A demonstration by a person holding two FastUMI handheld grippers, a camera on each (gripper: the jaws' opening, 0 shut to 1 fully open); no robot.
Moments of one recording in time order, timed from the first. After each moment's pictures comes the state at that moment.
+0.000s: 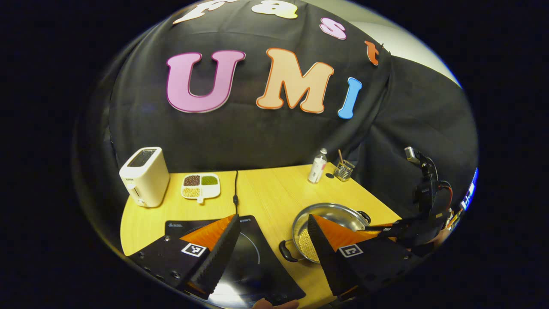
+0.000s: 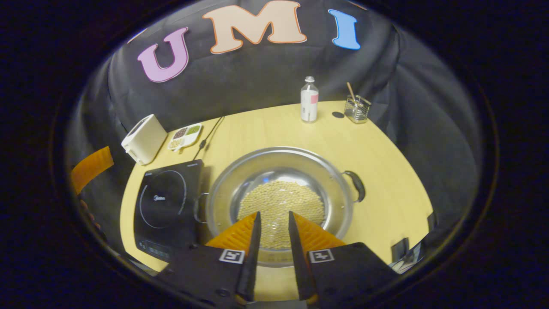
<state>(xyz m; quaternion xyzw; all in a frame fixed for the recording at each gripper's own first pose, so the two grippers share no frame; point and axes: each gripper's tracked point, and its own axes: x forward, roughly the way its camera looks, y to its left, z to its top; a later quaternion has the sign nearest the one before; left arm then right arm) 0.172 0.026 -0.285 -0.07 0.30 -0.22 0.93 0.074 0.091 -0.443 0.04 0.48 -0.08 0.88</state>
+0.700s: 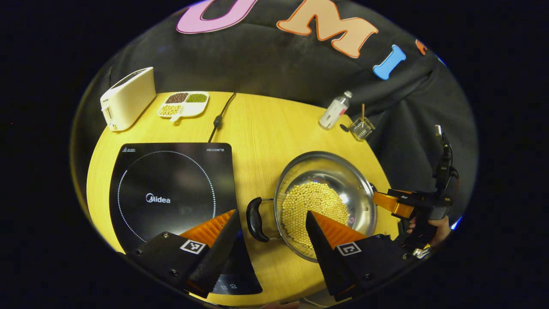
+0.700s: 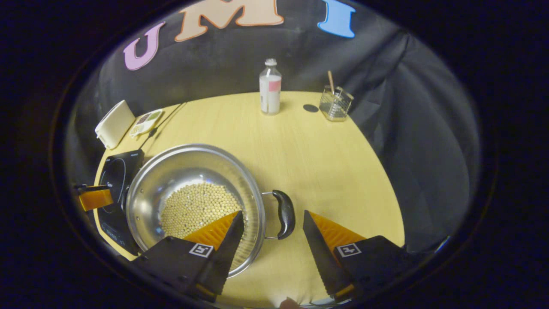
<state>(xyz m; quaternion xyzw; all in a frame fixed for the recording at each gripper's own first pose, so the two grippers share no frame) 0.148 -0.038 -0.418 -0.13 0.50 -0.16 0.84 0.110 -0.044 -0.511 0.00 0.54 -0.07 0.84</state>
